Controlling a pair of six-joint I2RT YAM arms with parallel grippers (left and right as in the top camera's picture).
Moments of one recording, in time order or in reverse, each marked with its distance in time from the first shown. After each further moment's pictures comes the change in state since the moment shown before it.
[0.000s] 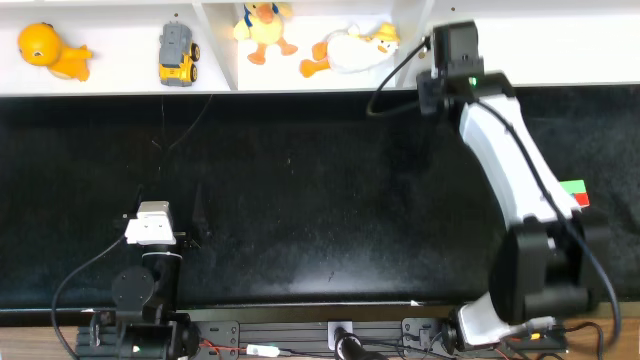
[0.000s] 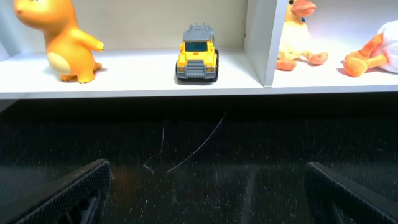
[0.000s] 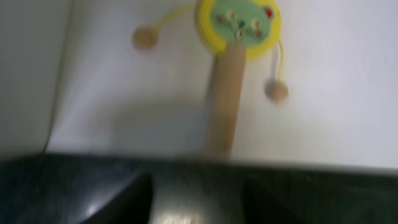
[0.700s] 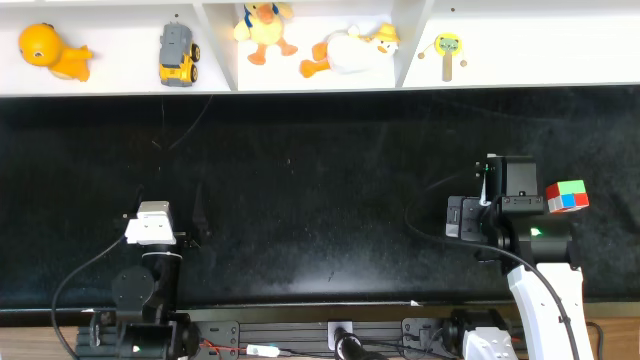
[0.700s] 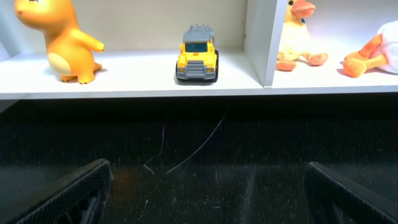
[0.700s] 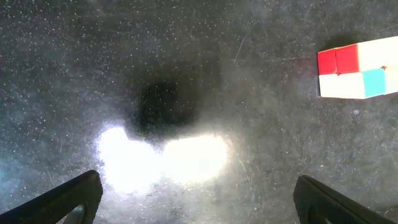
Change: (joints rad) left arm 0.000 0.000 0.000 0.000 0.000 0.000; right arm -0.129 -0.727 -0.480 -0.473 -0.013 0.134
